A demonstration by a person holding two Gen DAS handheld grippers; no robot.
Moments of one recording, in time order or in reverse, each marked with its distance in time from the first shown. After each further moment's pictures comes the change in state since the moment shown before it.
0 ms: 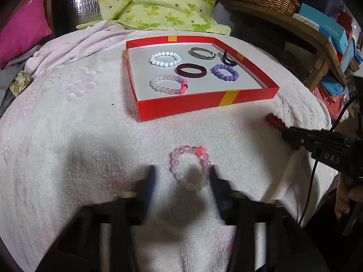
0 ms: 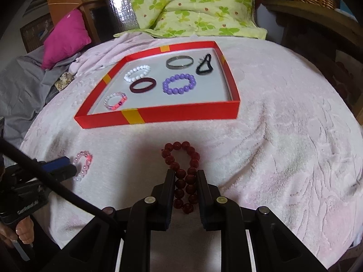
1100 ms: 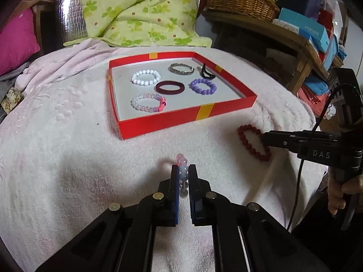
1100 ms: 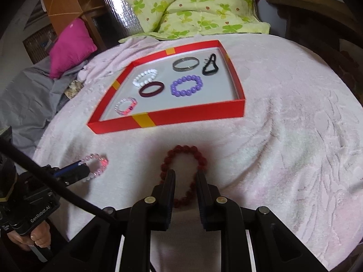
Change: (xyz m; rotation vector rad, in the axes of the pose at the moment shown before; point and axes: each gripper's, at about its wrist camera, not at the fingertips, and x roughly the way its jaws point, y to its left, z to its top) left arm -0.015 -0.014 0.002 0.072 -0.091 -0.078; right arm -0.013 0.000 0.000 0.045 -0.013 0.102
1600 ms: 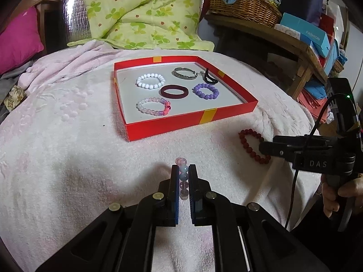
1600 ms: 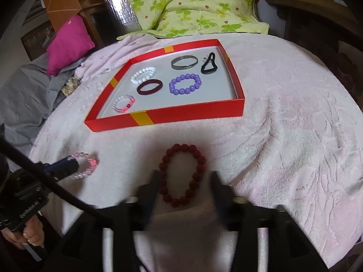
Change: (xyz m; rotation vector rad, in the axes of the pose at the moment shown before) left arm -0.008 0.006 0.001 -0.015 -0.018 0.006; right arm 0.005 0.001 0.001 -0.008 0.023 -0.044
